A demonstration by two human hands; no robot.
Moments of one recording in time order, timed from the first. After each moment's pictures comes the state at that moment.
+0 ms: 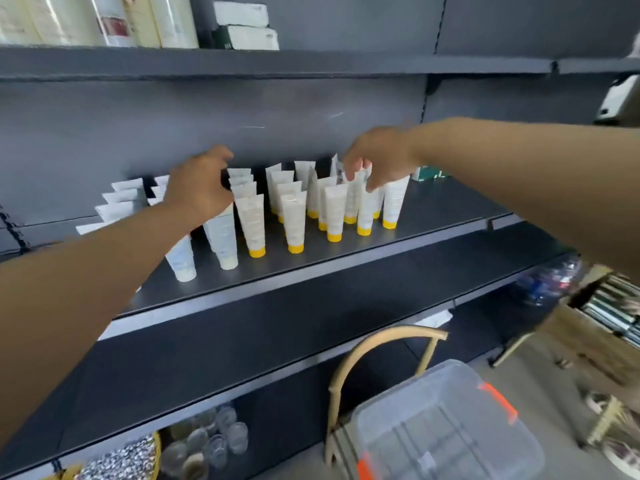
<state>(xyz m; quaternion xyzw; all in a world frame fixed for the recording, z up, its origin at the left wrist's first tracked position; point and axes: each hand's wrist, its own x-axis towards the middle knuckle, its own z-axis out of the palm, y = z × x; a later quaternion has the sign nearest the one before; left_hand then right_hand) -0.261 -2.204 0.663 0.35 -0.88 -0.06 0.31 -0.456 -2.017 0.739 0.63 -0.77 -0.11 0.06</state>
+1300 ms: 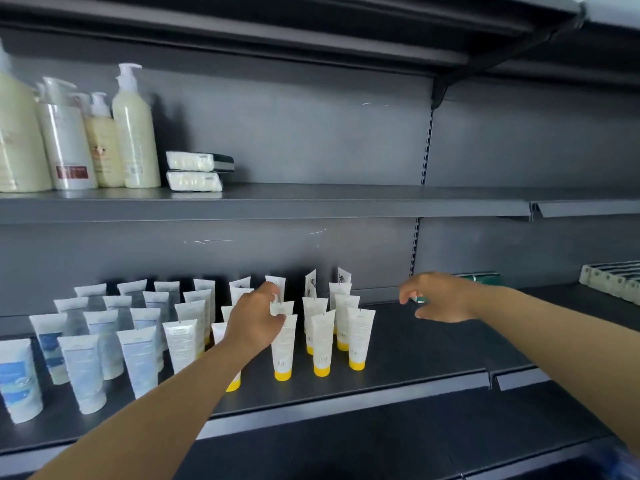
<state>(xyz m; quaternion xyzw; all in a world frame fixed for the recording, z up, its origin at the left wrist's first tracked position) -0.491 -2.135 0.648 0.43 -0.83 -0.16 0.33 -0.741 -1.969 0.724 0.63 -0.78 -0.04 0.01</state>
